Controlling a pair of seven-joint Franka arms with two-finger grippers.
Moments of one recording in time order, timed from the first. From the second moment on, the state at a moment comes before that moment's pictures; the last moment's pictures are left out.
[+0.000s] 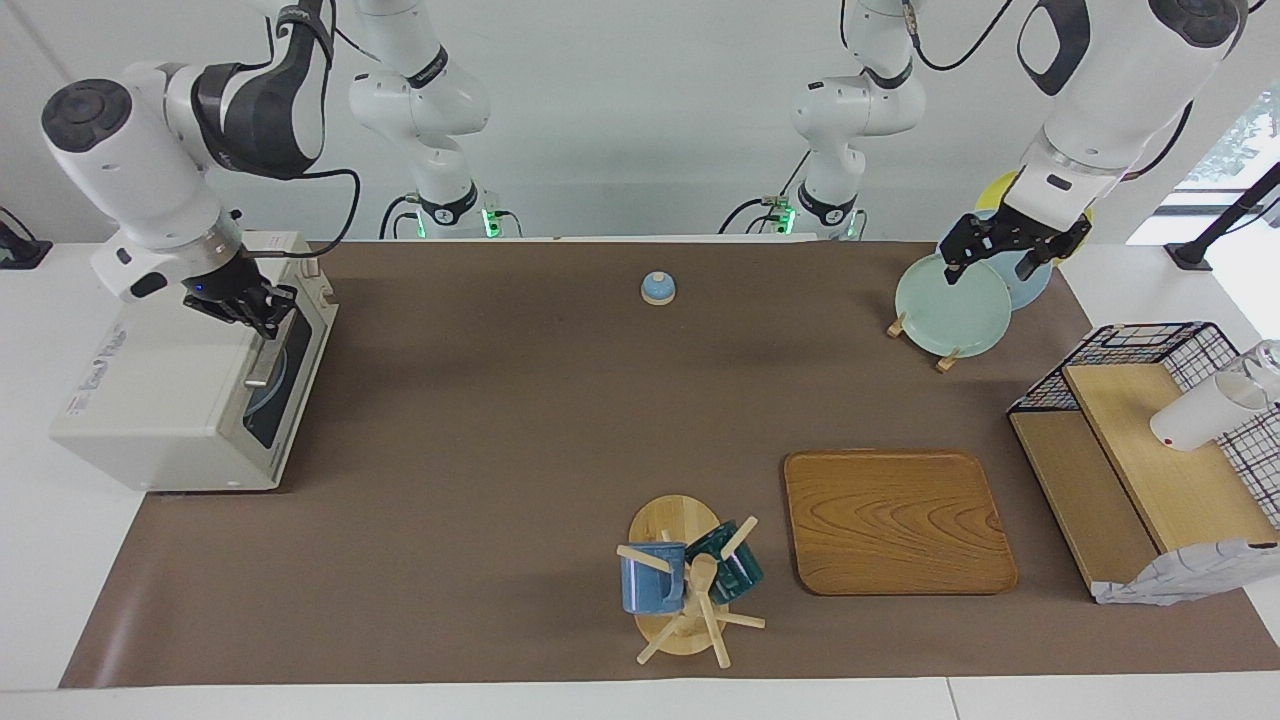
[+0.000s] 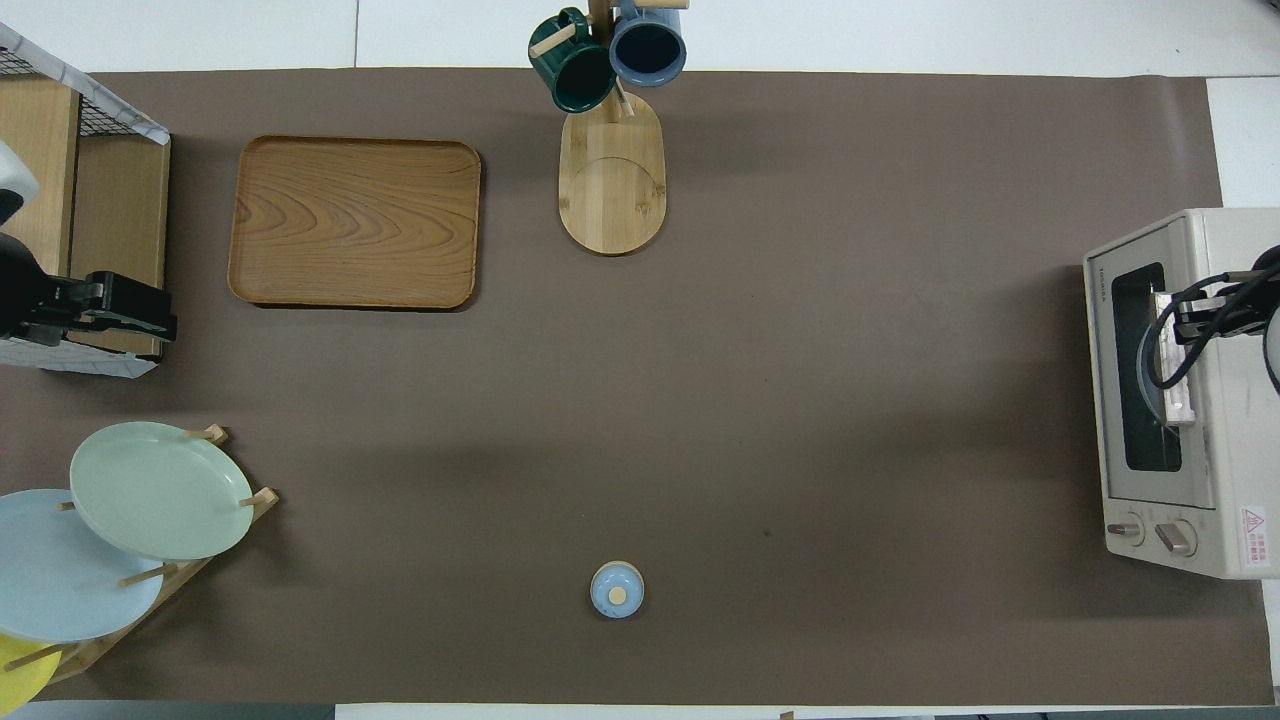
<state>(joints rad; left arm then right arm) 0.01 -0.02 -0.10 -1.63 0.01 1.55 -0.05 -0.07 0.04 -0.09 -1.81 -0.10 1.76 -0.08</state>
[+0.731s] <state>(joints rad) 0.01 -0.02 -0.10 -1.63 0.01 1.55 -0.05 -0.08 0.04 -0.09 -1.89 -0.17 1.84 -0.04</state>
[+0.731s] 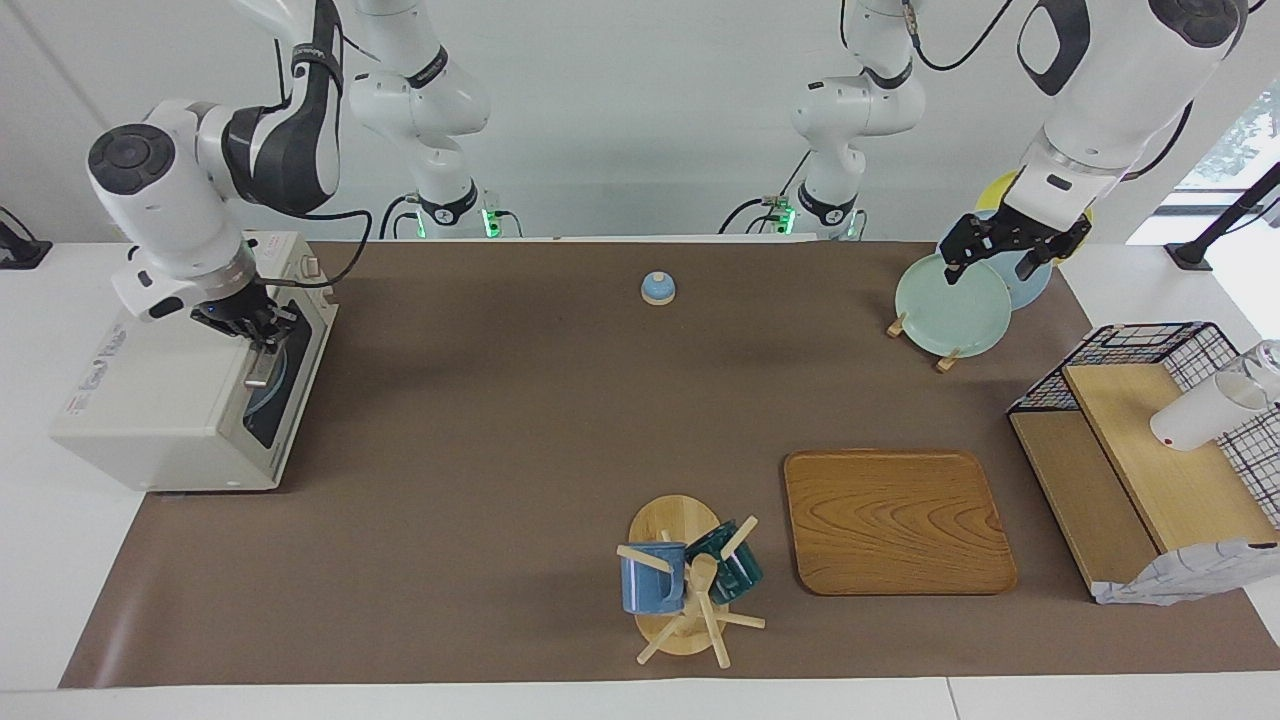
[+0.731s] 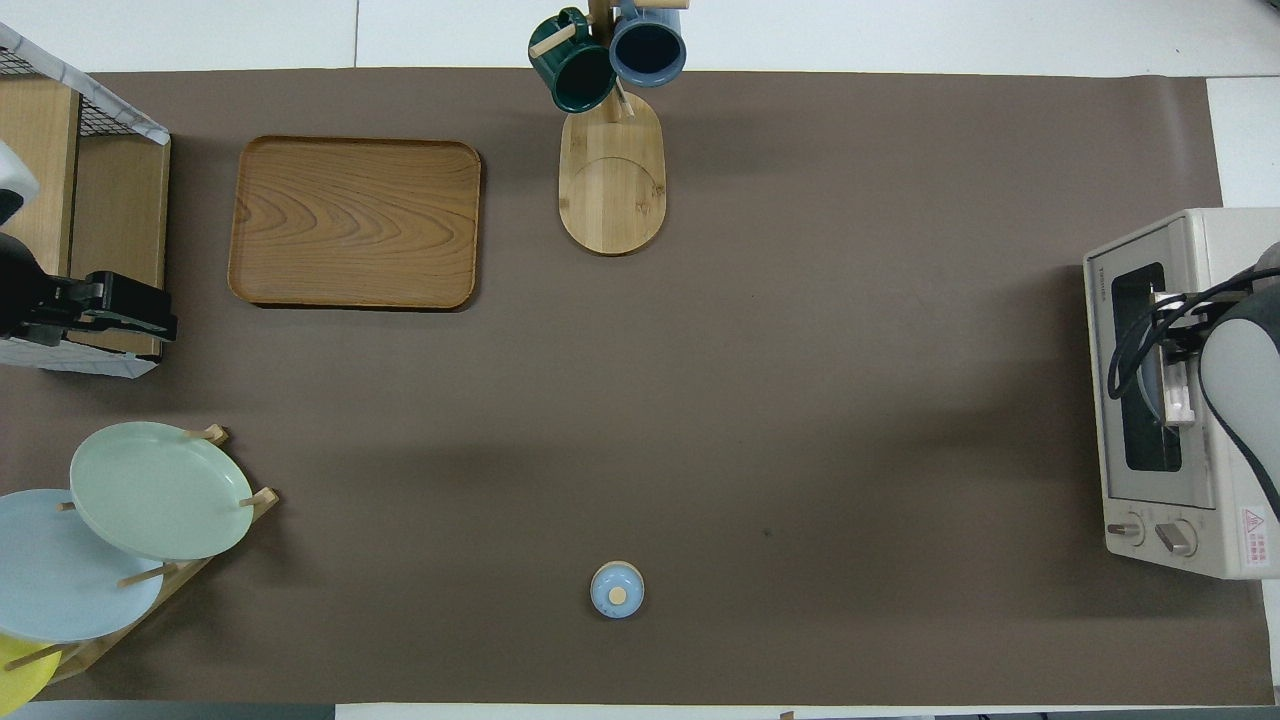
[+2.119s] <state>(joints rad) 0.01 -0.02 -0.10 -1.63 0.01 1.55 -0.05 0.04 0.10 -0.03 -2.16 -0.01 2.24 0.11</state>
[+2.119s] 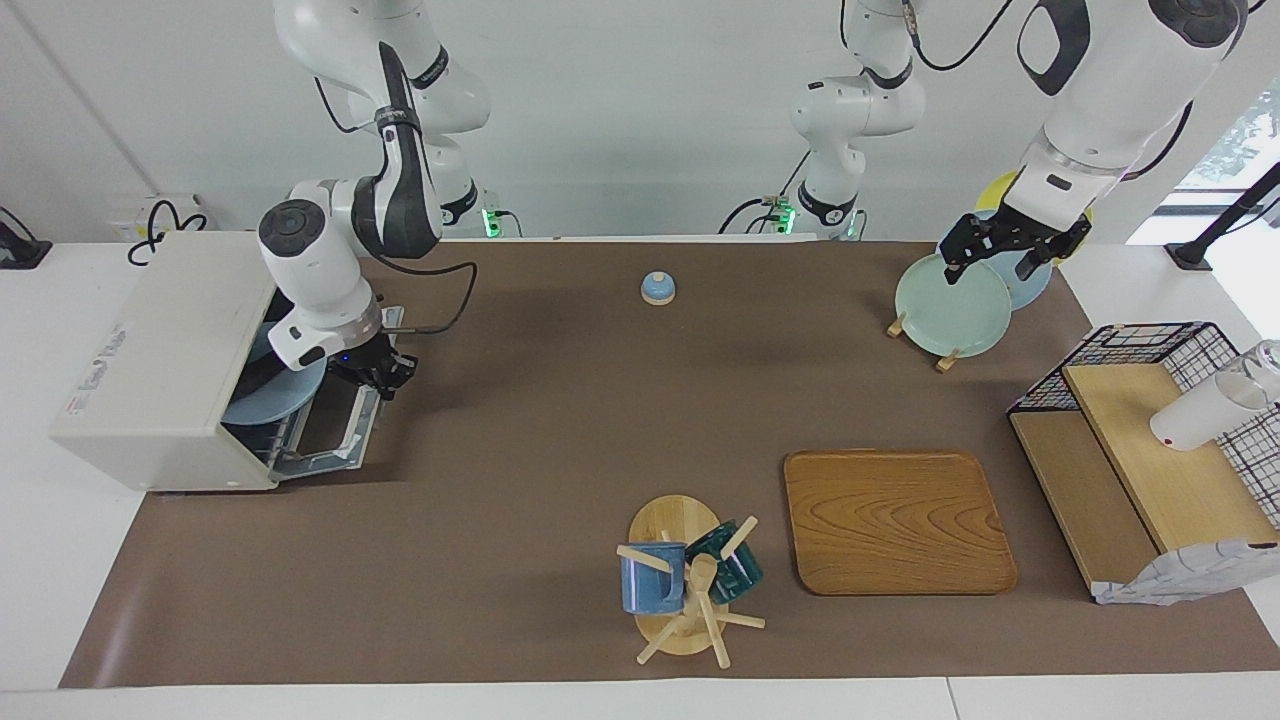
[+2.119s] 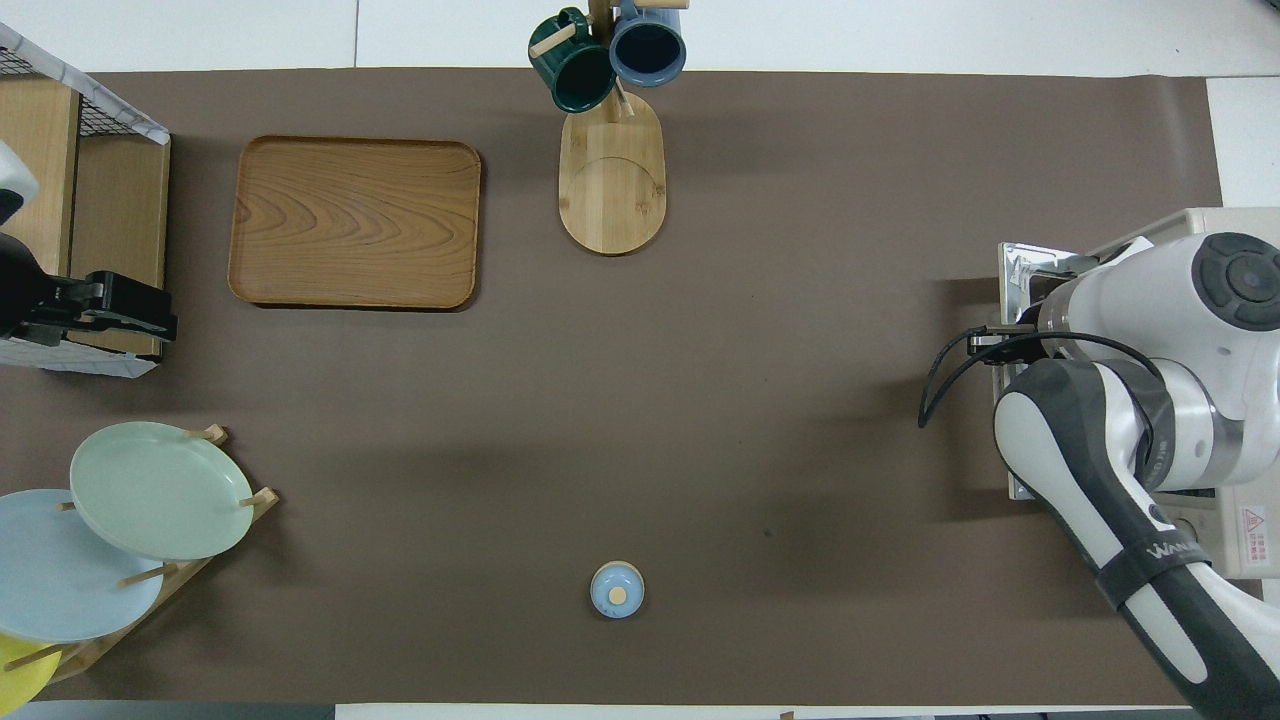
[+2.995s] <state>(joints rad) 0.01 -0.02 -0.10 -1.63 0.01 1.55 -0.05 0.03 0.16 0.04 -2.11 0.03 2.21 0.24</state>
